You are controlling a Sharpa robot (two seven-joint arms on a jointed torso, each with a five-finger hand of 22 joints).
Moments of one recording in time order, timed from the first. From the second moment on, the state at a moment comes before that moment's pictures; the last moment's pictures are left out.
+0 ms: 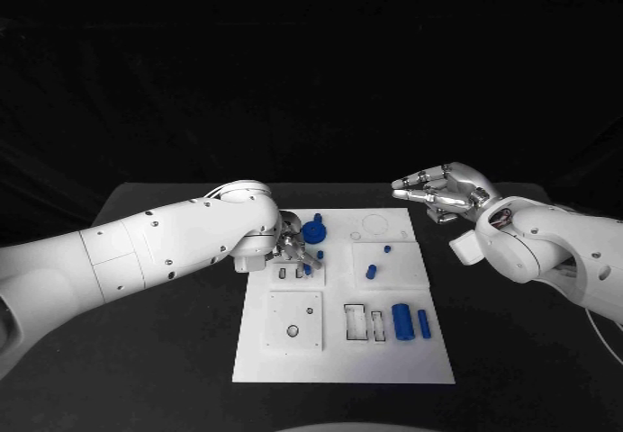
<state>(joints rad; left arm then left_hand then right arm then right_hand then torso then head) 1.29 -0.51 -0.05 1.32 -1.03 0.29 -0.67 1.26 0.08 -0.05 0.27 0.06 0.88 0.04 0.71 0.60 1.34 -0.03 1.29 1.19 1.47 -0.08 1.57 1.31 0.05 1.47 0.03 1.47 1.31 1.17 -0.97 0.03 1.51 -0.54 -0.31 0.22 1.24 -0.04 0.13 -0.03 0.23 1.00 0.15 0.13 0.08 1.47 0.06 1.57 1.31 1.47 -0.01 1.57 1.31 0.04 1.47 0.09 1.52 1.31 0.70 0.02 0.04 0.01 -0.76</state>
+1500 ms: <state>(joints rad) 1.27 -0.61 -0.05 1.44 -0.95 0.13 -0.66 1.23 -0.15 0.54 0.26 0.27 0.85 0.05 0.70 0.70 1.37 -0.03 1.28 1.21 1.47 -0.09 1.57 1.31 0.05 1.46 0.02 1.48 1.31 1.17 -0.97 0.03 1.51 -0.55 -0.30 0.20 1.25 -0.04 0.12 -0.03 0.23 1.00 0.15 0.13 0.08 1.47 0.06 1.57 1.31 1.47 -0.01 1.57 1.31 0.04 1.47 0.09 1.52 1.31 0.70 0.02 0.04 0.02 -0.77</state>
